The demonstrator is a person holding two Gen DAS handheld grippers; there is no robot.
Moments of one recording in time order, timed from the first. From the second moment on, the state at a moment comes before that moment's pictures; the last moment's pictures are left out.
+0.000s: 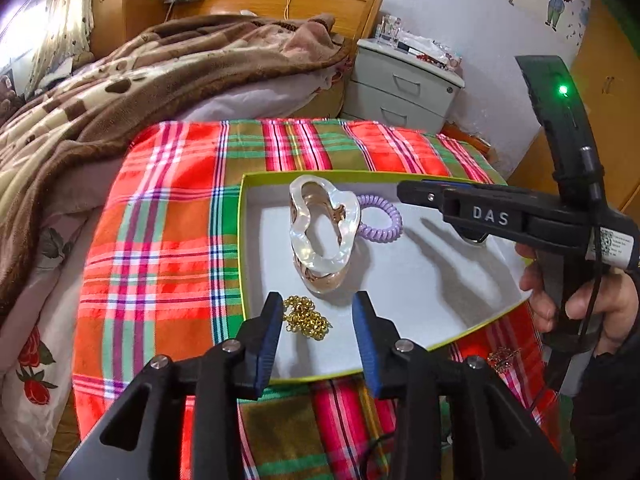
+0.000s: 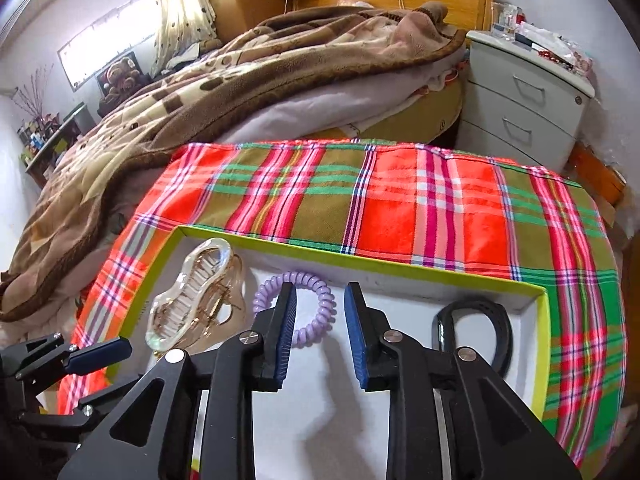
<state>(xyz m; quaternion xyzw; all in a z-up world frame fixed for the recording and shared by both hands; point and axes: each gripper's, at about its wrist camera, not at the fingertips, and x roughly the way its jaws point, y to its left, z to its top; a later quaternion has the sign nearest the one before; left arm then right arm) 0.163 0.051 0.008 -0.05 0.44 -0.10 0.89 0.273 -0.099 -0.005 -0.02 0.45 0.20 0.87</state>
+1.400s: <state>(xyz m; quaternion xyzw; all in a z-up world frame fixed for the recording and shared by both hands) 0.058 0.061 0.006 -0.08 0.43 -0.10 0.90 0.105 -0.123 -0.023 -0.02 0.42 0.28 0.86</state>
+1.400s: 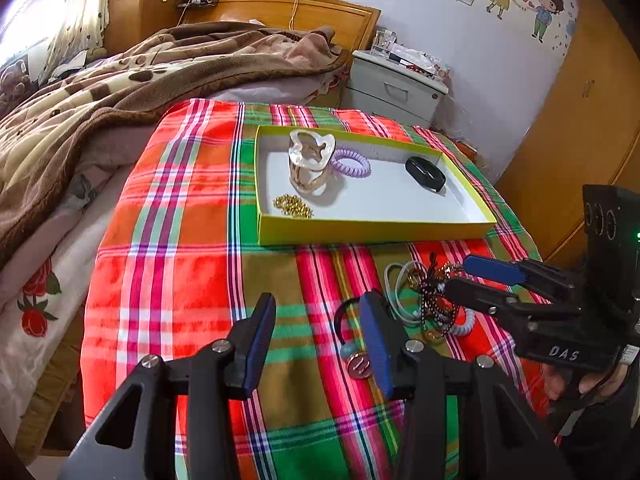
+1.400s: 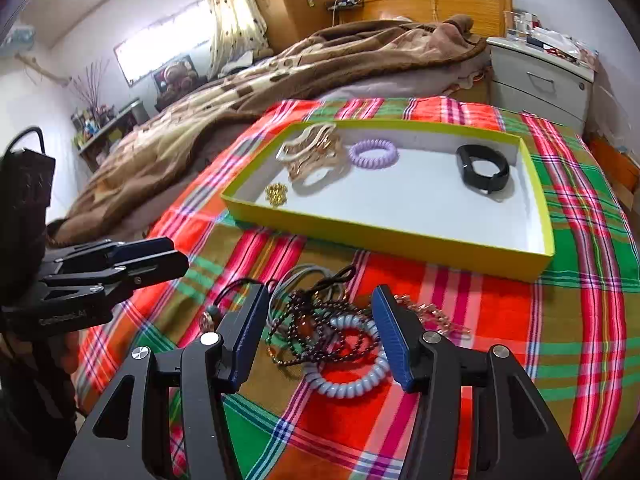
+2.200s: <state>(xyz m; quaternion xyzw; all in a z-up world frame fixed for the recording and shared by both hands) 0.048 0.067 -0.009 -0.09 0.44 -0.11 0.89 0.102 -0.084 -0.040 -0.13 0.42 0.24 0.86</state>
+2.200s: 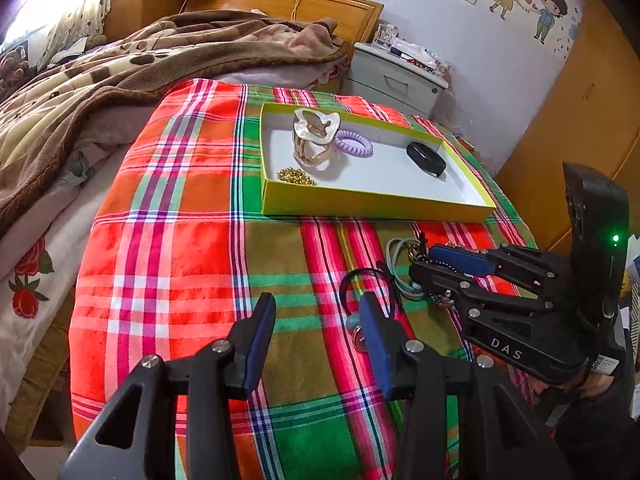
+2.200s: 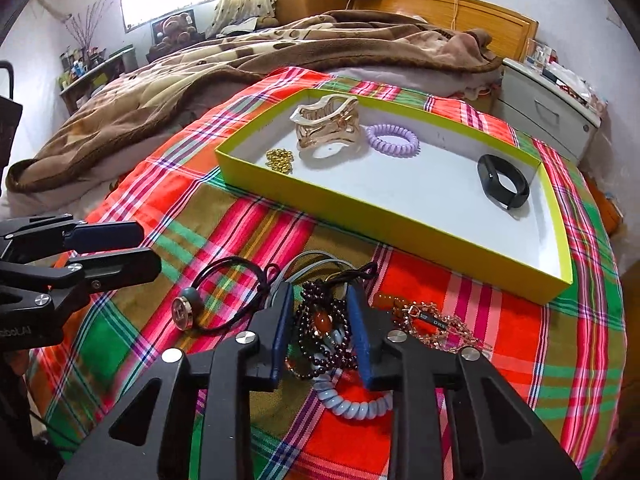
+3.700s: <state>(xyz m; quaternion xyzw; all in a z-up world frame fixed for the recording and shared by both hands) 0.046 0.020 -0.023 0.00 0.47 -0.07 0.88 0.088 -0.156 0.005 0.00 0.34 0.22 0.91</state>
